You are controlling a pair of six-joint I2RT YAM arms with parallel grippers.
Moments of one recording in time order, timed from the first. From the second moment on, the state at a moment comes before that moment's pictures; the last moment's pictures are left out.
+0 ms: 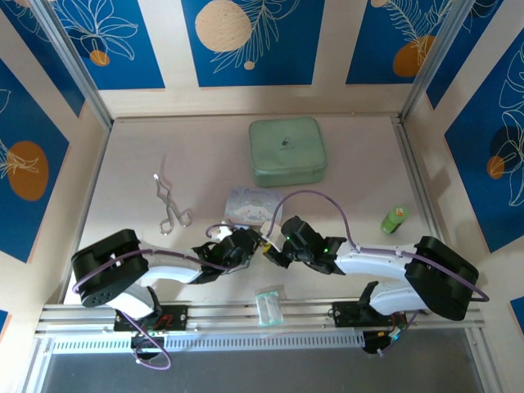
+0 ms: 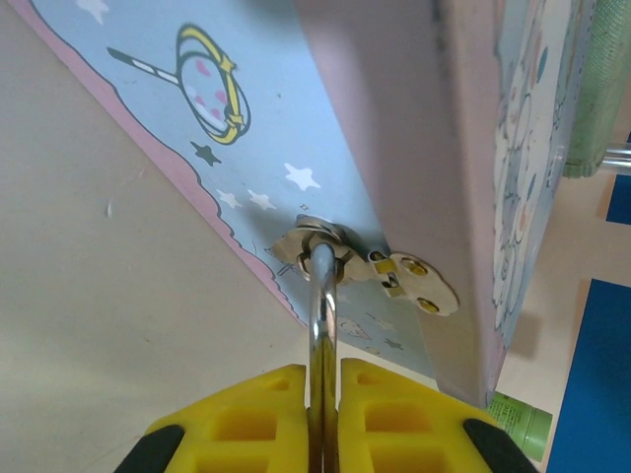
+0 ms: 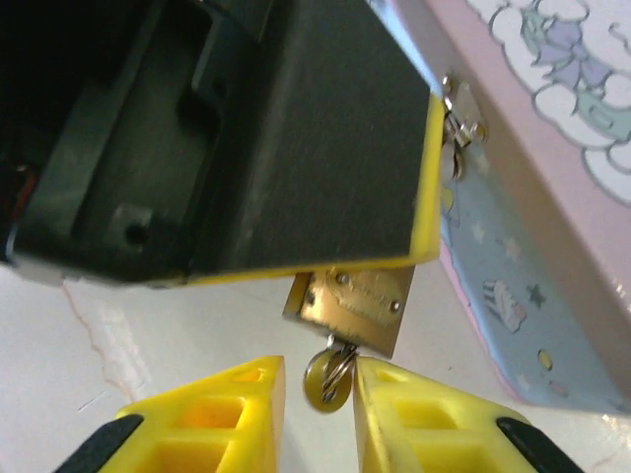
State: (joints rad) left arm -1.09 1.51 0.48 0.42 -0.38 -1.78; right arm 0.96 1.30 0.48 0.07 -0.07 -0.09
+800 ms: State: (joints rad) left arm -1.09 1.51 0.43 0.48 -0.41 -1.77; right arm 0.85 1.35 0.49 0.12 -0.24 0.03
